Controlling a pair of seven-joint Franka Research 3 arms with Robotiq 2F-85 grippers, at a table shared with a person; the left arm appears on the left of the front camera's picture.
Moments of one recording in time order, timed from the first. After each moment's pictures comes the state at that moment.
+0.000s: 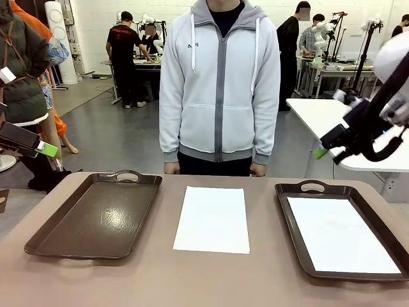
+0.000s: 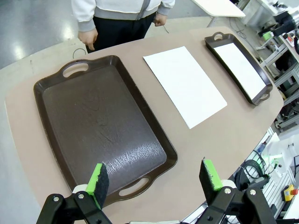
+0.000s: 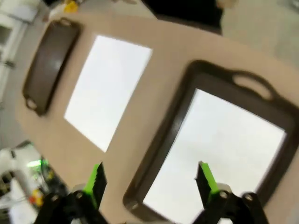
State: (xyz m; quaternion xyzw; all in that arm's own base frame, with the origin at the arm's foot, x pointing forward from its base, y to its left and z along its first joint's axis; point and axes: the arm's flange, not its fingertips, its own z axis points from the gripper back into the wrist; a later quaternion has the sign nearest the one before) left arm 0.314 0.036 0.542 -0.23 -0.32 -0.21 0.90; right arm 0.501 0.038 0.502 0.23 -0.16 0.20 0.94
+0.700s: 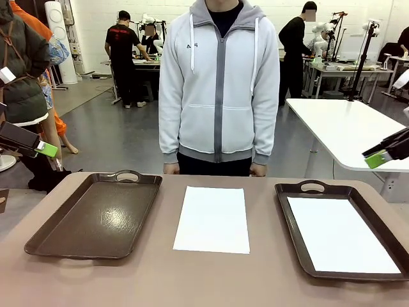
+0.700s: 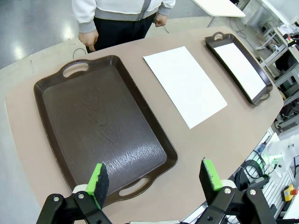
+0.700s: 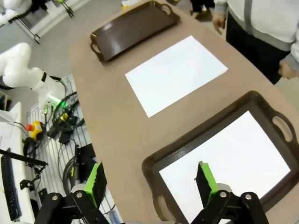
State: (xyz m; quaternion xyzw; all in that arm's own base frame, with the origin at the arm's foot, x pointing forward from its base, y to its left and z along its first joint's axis) left arm 0.314 0.037 0.542 -0.23 -0.32 -0.20 0.90; right arm 0.373 -0.025 0.543 0.31 -0.25 0.43 0.81
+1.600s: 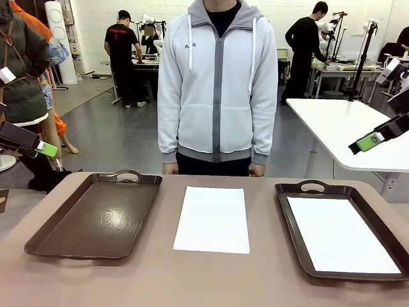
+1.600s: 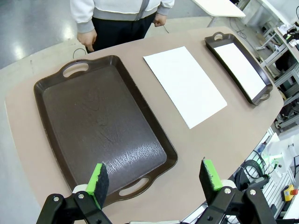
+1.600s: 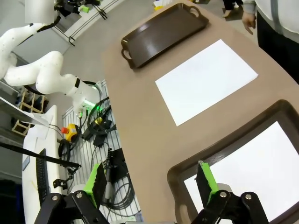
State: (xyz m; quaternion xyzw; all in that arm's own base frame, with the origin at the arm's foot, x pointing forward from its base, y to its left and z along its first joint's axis) left arm 0.314 0.037 0.542 -0.23 -0.32 -0.20 0.90; right arm 0.421 -0.014 0.548 0.40 -0.18 0.42 0.79
